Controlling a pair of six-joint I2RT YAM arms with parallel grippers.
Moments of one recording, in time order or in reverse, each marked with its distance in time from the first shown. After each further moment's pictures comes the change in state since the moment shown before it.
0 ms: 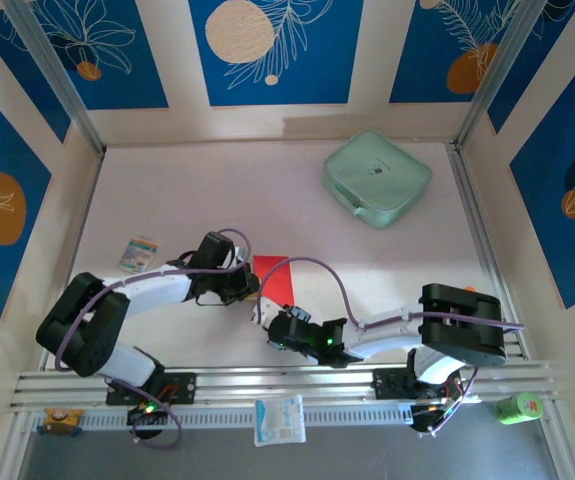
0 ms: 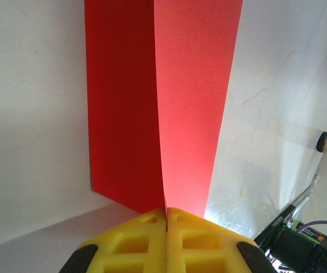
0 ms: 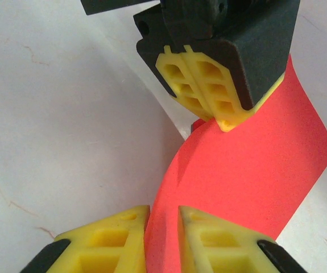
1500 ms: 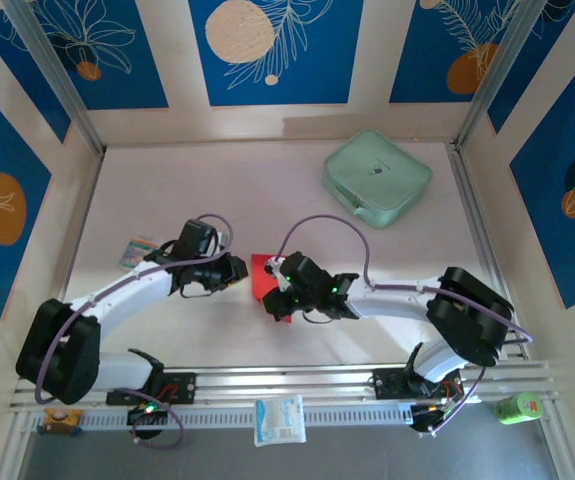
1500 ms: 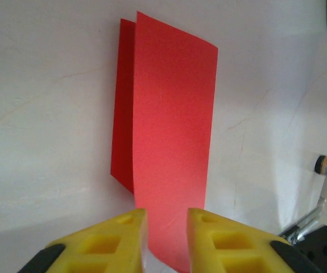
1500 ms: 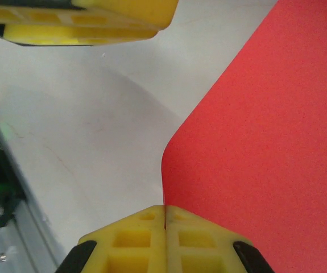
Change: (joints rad) left arm 0.095 -0.151 0.091 -0.246 -0.071 0.103; right arm -0.376 0.000 0.166 -0.217 -0.760 0.502
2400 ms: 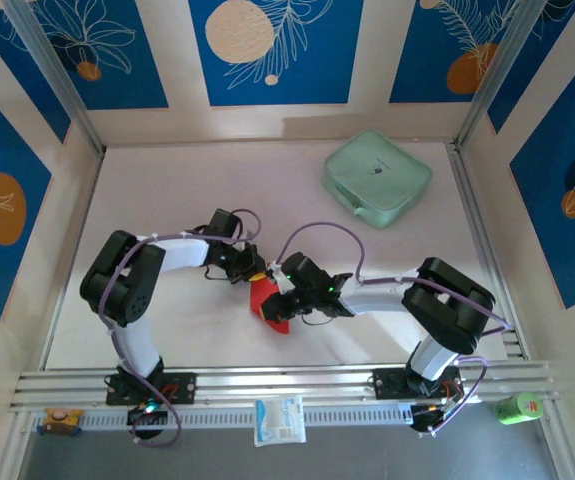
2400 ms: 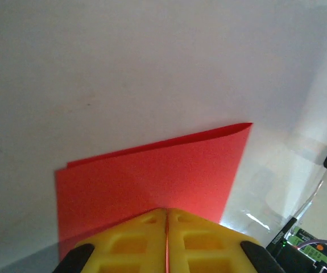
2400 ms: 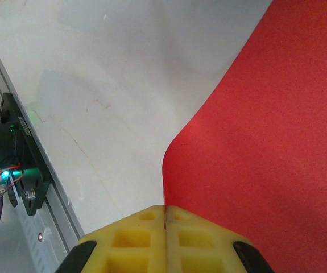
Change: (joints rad) left arm 0.006 0.507 0.201 0.145 0.184 0.056; right arm -0.042 0.096 -0.042 0.119 -0.184 0.090
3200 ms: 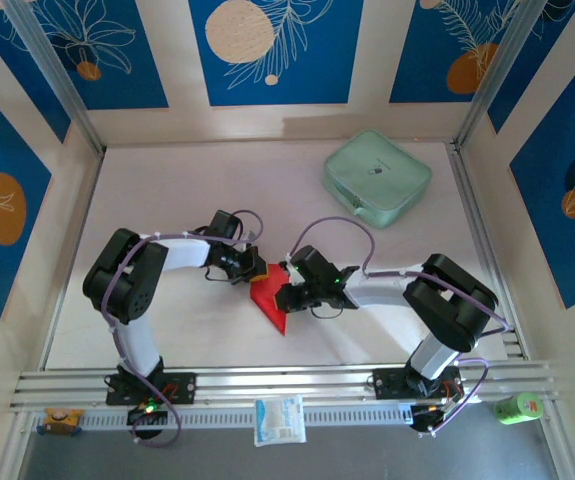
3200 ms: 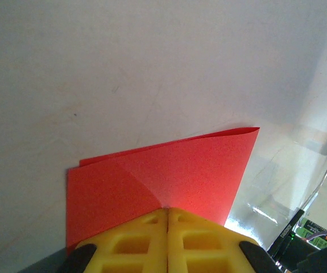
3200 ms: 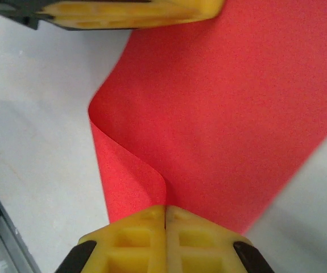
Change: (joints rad) left arm 0.000 0.013 -0.005 0.021 0.018 0.053; right arm -0.103 -0.001 -0.002 -0.105 0.085 -0.008
